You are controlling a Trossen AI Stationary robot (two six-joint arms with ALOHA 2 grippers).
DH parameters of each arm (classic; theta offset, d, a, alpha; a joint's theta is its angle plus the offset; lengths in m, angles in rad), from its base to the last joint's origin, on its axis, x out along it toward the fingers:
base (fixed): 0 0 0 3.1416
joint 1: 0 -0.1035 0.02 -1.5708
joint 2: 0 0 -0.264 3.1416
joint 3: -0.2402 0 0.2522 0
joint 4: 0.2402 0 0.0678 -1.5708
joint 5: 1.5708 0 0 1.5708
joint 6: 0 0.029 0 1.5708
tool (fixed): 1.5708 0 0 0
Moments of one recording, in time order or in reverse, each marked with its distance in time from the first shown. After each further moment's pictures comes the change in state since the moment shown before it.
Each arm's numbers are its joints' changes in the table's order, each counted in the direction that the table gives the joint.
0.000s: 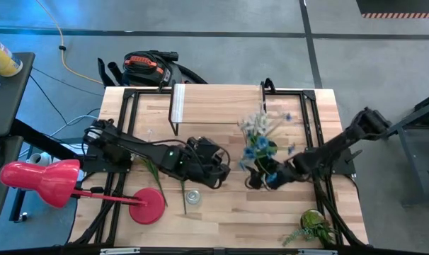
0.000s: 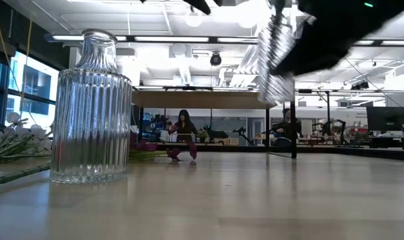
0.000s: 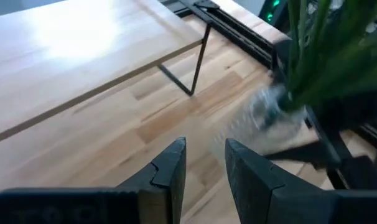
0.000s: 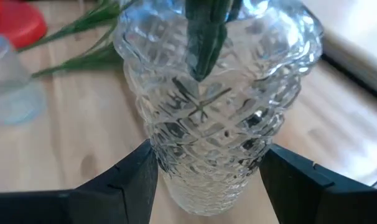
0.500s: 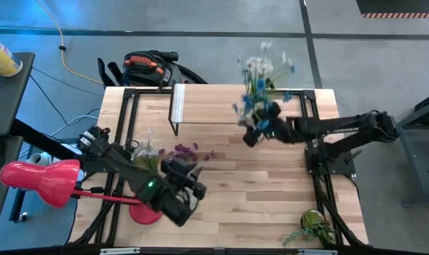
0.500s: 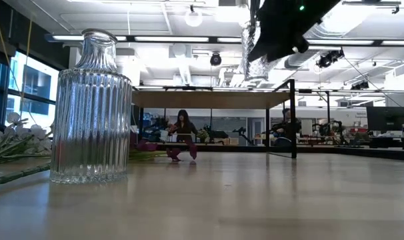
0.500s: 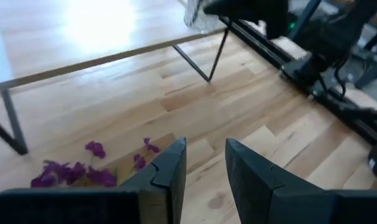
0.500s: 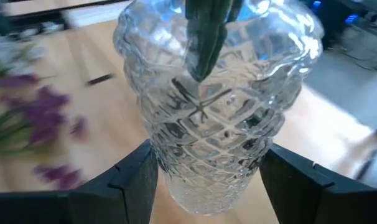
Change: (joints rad) left arm 0.275 0.011 -0.002 0.429 -0.218 -0.593; right arm 0.490 0.121 -0.219 0.197 -0.193 -0.243
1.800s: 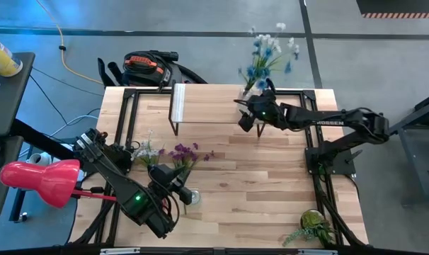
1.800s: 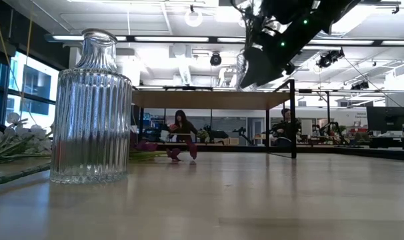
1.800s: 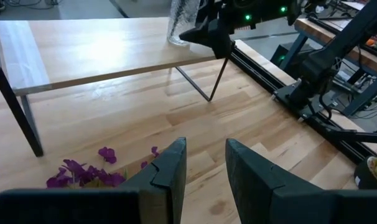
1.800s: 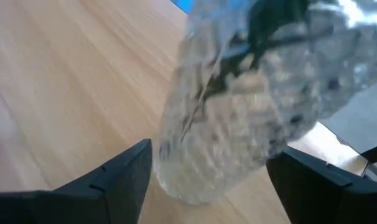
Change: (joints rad) left arm 0.127 0.000 0.000 0.256 -0.127 -0.327; right arm 0.274 -0.124 0.051 -0.211 -0.163 -0.198
